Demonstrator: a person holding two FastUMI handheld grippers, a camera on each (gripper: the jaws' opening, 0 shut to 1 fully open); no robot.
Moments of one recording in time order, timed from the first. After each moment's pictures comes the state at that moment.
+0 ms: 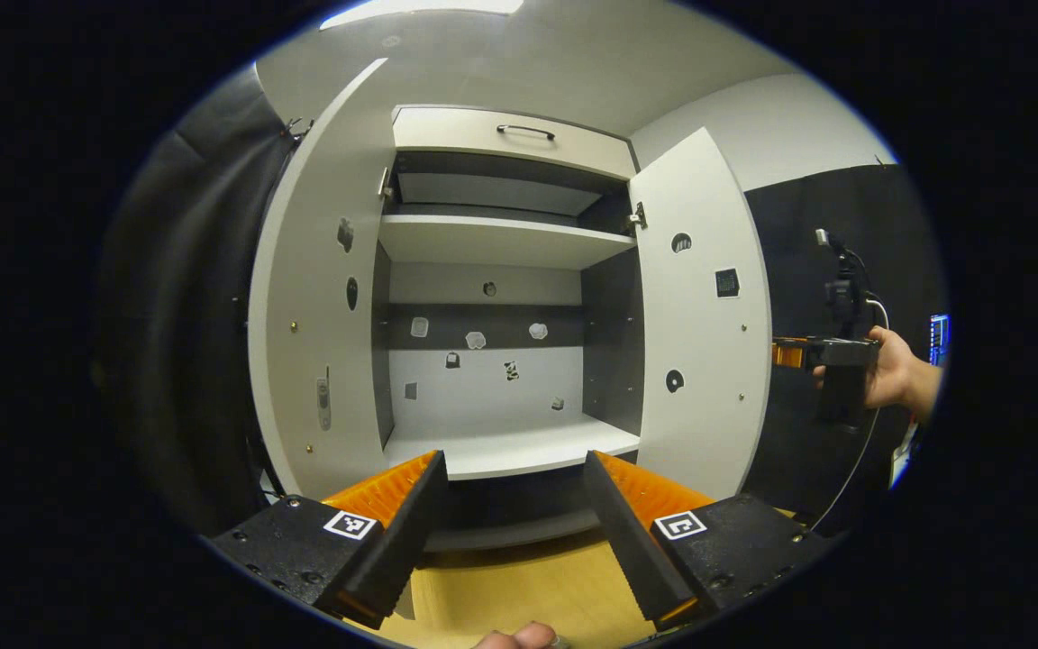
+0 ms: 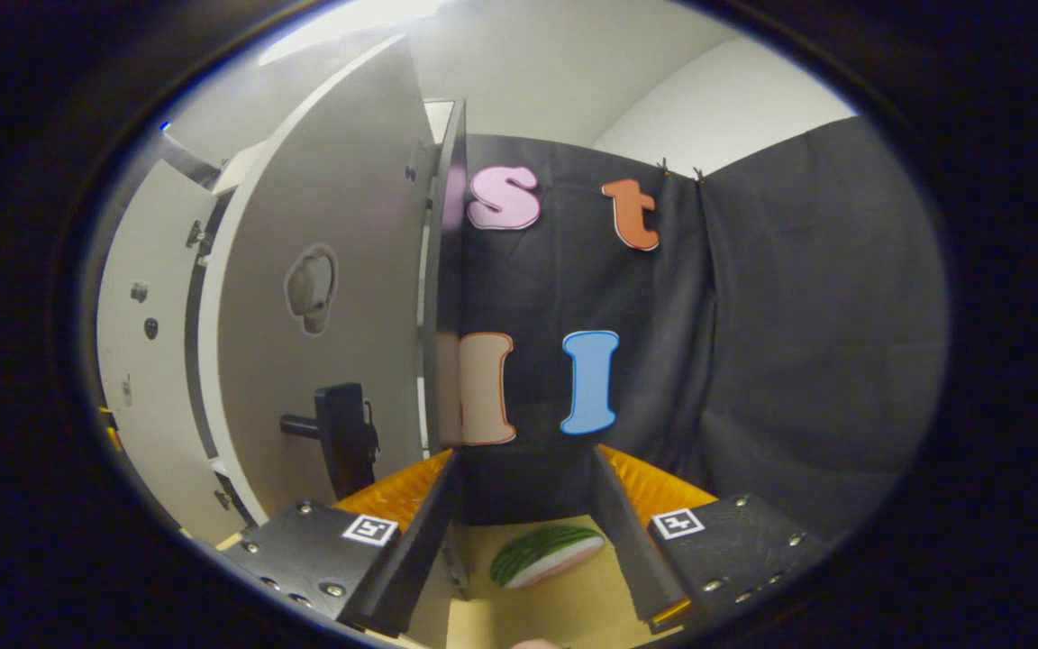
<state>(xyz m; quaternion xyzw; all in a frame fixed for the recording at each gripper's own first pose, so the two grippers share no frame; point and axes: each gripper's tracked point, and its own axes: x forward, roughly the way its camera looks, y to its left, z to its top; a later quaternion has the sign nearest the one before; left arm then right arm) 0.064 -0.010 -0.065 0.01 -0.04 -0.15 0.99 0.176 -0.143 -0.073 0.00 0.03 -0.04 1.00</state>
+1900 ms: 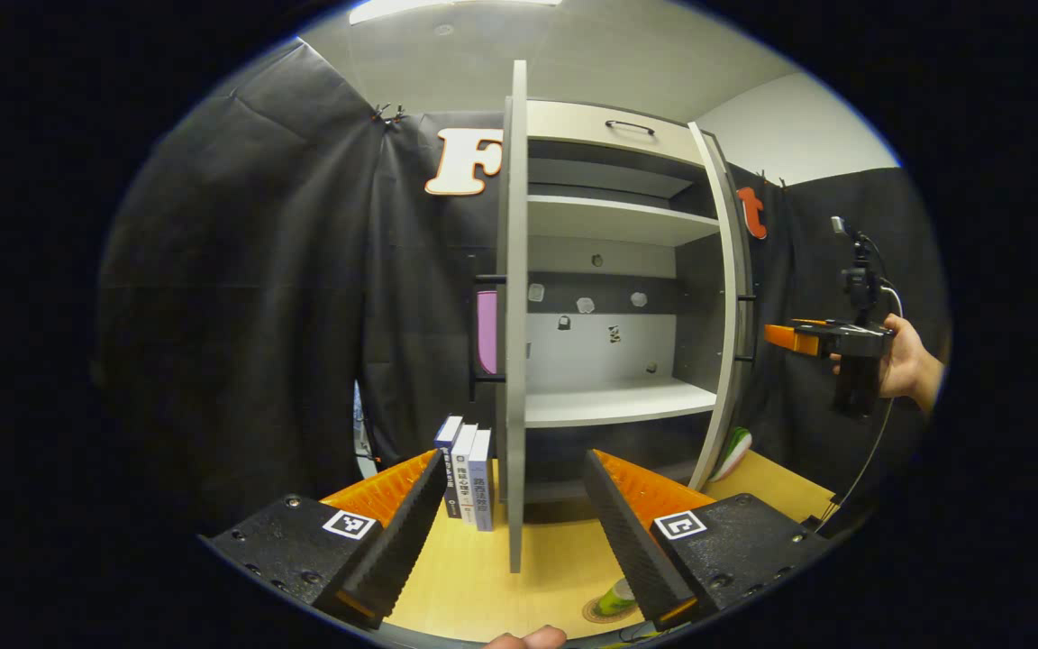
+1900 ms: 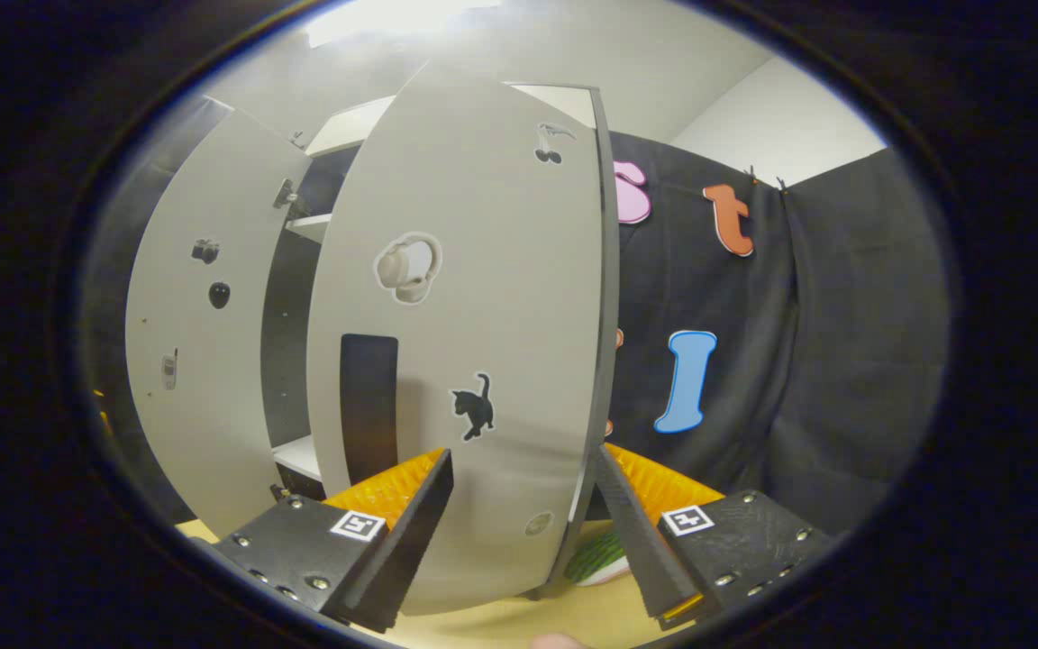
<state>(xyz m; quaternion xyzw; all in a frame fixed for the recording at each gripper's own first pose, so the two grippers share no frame) 0.006 0.149 -0.108 0.00 0.01 -0.01 1.00 0.180 0.006 -0.096 -0.03 0.04 0.05 1.00</state>
